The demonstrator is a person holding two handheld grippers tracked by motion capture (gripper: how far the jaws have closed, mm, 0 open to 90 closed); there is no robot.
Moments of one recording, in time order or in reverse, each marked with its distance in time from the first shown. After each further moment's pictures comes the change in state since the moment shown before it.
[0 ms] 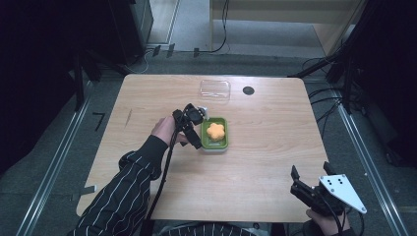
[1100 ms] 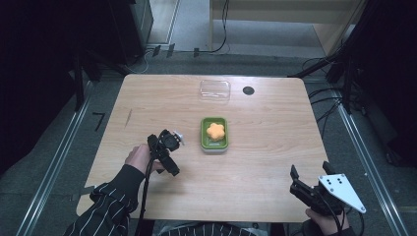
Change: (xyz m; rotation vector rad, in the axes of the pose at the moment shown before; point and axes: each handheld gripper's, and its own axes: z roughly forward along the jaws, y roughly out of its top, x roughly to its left) left arm -0.029 -0.096 0.007 0.077 0.018 -0.072; right arm 0.001 0.001 0.001 -0.004 0.004 0.001
